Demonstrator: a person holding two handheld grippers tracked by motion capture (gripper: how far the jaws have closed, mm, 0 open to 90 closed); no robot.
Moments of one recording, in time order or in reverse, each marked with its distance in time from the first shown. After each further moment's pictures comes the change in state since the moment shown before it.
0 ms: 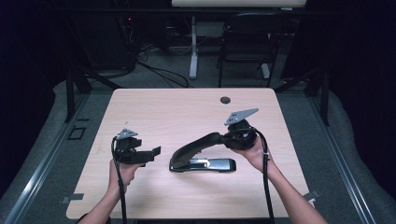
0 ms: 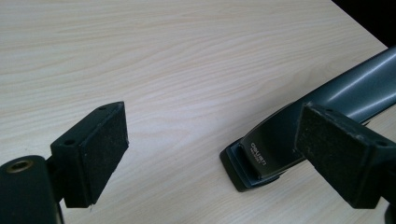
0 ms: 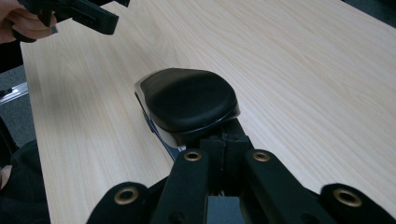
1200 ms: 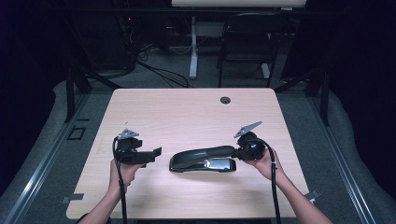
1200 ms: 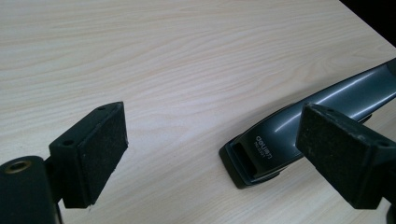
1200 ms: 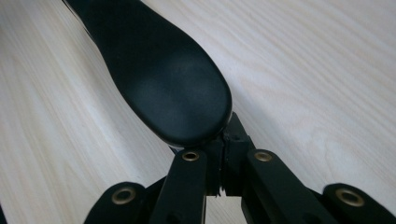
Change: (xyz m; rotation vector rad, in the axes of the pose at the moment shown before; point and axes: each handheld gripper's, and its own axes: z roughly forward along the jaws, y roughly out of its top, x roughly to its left) left arm 0.000 -0.001 0.003 0.018 -0.002 0.007; right arm -0.029 -0.065 0.021 0.226 -0.060 0.103
